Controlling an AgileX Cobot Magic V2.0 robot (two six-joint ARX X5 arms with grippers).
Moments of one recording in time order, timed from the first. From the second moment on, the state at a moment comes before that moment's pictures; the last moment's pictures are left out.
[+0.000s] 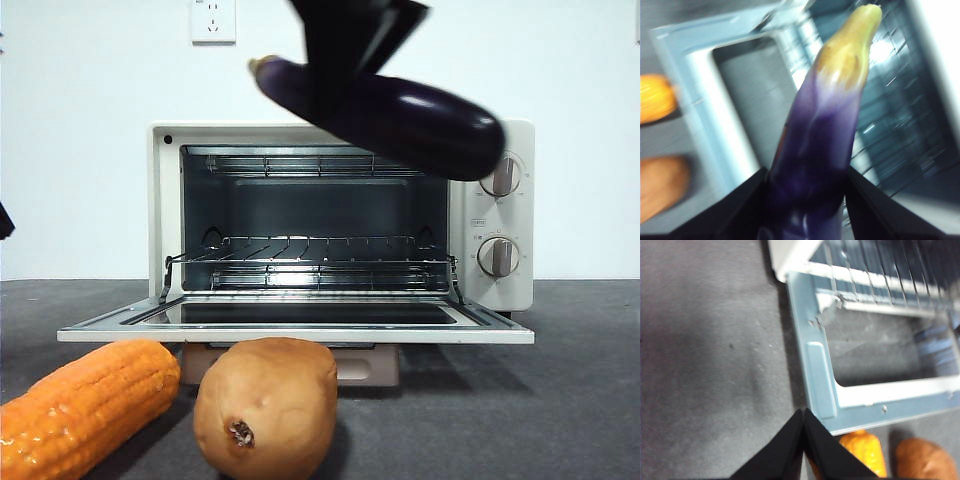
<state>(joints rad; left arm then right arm) -0.09 0.90 0.56 -0.42 0.42 -0.25 0.95 1.51 1.38 -0.77 0.29 -0.33</state>
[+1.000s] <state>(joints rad) 0.07 0.98 0.56 -0.37 0.63 -0.25 0.91 1.88 1.40 -0.29 0.60 -0.92</state>
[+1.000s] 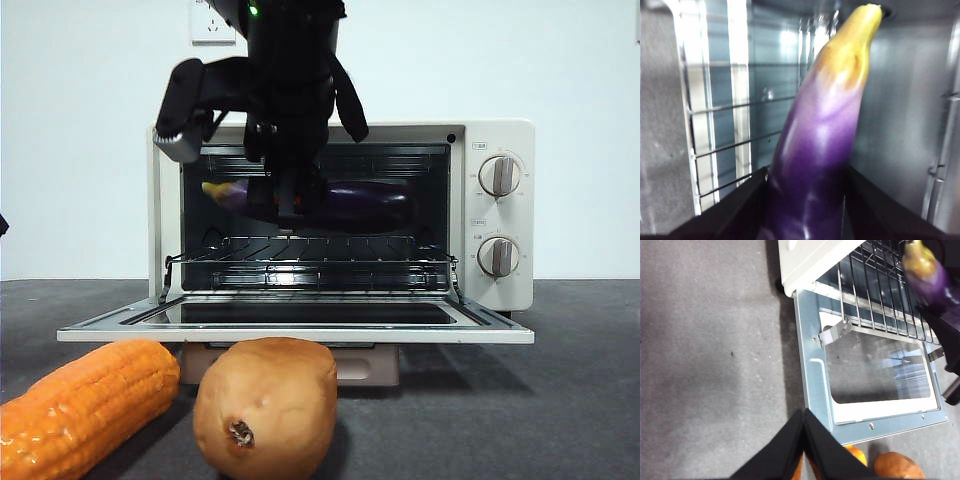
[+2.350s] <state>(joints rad) 0.07 1.05 0.56 -0.35 0.63 -0.25 0.94 1.88 1.40 -0.33 0.65 -0.79</state>
